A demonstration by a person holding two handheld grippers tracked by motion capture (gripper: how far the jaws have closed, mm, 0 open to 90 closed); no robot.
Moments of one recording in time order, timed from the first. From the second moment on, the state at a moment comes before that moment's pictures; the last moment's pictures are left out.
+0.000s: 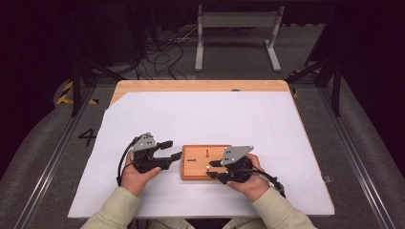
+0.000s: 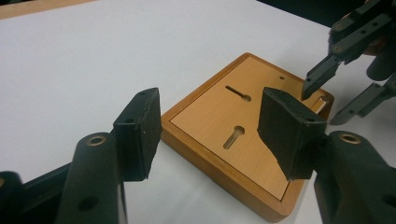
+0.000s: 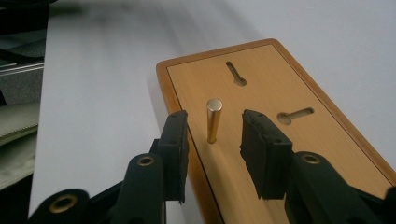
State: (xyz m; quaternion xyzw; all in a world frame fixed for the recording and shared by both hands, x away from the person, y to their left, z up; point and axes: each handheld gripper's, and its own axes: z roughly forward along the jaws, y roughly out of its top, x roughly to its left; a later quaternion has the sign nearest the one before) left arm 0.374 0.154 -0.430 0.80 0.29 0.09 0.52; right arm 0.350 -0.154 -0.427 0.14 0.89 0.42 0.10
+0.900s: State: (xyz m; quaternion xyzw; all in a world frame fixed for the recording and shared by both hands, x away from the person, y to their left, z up) left arm 0.382 0.151 -0.432 0.79 0.30 0.11 0.52; right arm 0.356 -0.133 -0.442 0.08 0.90 0.40 0.13
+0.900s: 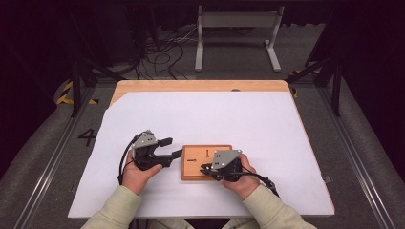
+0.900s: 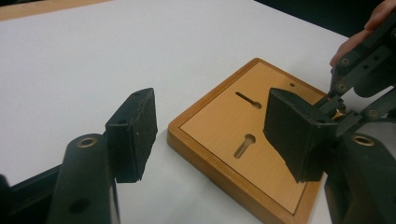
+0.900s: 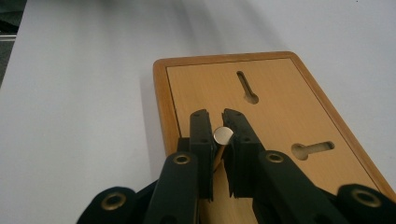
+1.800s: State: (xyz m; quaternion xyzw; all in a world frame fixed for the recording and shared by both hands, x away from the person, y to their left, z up) left arm 0.405 0.134 -0.422 0.80 0.31 0.06 0.50; right arm 0.311 -0.129 -0.450 -0.05 0.89 0.36 0.28
